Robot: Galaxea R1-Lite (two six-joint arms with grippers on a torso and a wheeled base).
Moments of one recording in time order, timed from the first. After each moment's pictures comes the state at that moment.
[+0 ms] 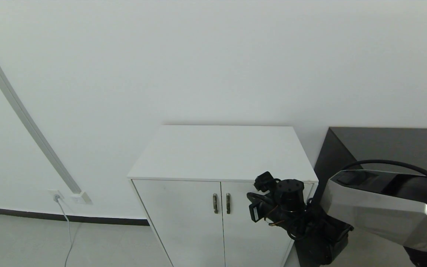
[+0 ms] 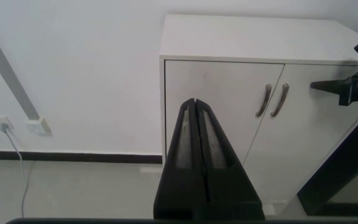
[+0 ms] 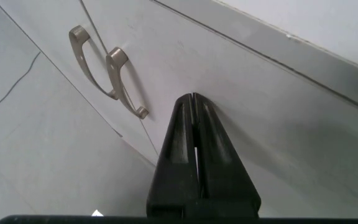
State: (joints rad) left arm 0.00 0.00 0.00 0.00 0.01 -0.02; right arm 0.62 2.43 -0.93 -1.23 -0.01 -0.01
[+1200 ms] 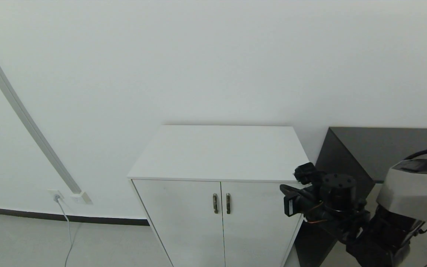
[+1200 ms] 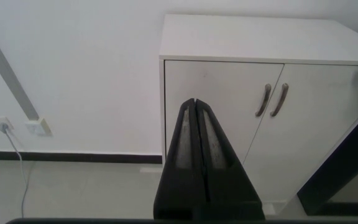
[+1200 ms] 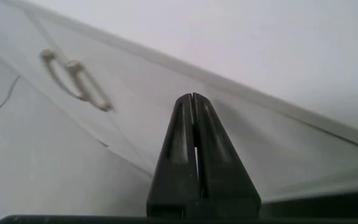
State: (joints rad) left arm 0.00 0.00 0.00 0.00 0.01 -0.02; right arm 0.50 2.16 -0.57 -1.36 -0.07 0.03
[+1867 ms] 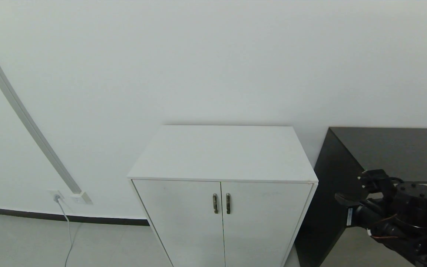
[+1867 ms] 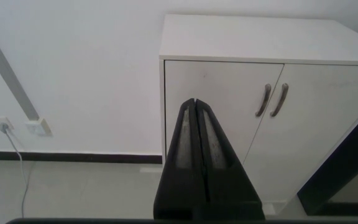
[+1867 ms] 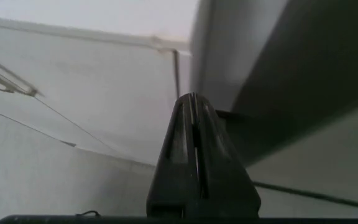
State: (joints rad) left arm 0.00 0.00 0.00 0.00 0.01 -0.02; right arm 0.29 1.89 -0.18 -1.43 -0.13 0.07
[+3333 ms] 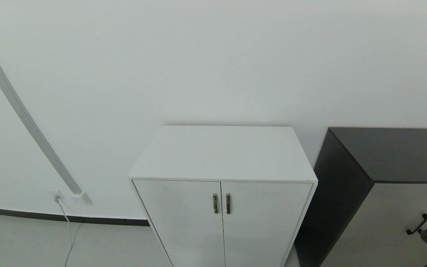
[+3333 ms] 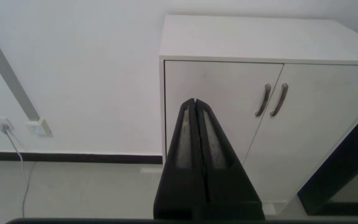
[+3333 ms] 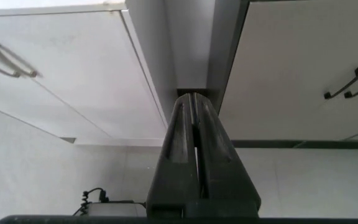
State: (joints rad) left arm 0.00 0.00 0.00 0.00 0.01 -0.02; right arm 0.15 0.97 0.00 -0.67 -0.12 0.10
